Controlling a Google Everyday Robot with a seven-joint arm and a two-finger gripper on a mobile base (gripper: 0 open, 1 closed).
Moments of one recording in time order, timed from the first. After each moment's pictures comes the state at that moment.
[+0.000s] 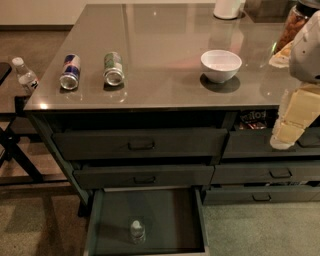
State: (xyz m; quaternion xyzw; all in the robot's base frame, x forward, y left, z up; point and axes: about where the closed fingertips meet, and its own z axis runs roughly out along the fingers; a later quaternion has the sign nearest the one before) arm 0.438 -0.217 0.976 -0.60 0.78 -0.03 0.16
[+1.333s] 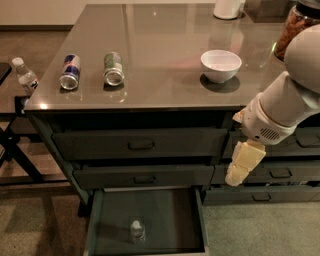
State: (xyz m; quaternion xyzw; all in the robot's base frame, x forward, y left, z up) arm 0.452 -0.183 0.828 -0.58 0.80 0.06 0.15
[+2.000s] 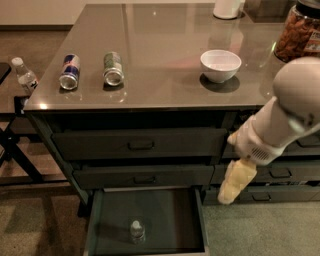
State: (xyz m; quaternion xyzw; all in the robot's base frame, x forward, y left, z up) arm 0.434 -0.177 0.779 -0.56 0.81 0.11 0.13
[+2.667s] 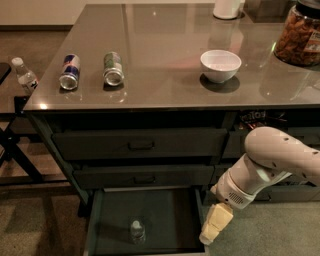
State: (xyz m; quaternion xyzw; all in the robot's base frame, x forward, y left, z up) arm 0.379 -0.143 0.632 -0.50 0.83 0.24 0.05
